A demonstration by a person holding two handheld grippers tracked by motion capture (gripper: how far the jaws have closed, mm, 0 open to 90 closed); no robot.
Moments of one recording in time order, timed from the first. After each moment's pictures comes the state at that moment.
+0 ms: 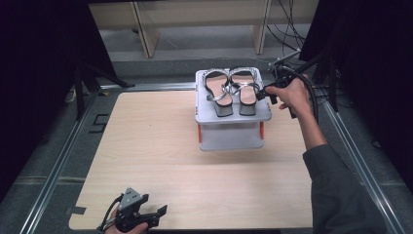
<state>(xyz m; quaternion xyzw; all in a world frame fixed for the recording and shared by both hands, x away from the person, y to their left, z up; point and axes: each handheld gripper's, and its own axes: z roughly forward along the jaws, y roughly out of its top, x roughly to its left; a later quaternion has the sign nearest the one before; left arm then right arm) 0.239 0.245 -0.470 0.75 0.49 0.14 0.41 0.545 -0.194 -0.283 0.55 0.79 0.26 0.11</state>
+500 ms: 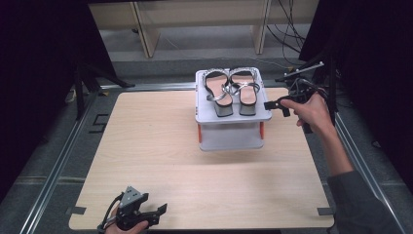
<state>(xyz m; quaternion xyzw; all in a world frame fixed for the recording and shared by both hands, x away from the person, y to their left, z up) 0.243 0.245 -0.472 0.75 0.50 0.14 0.41 0.491 -0.226 -0.285 0.50 0.79 0.35 0.08</state>
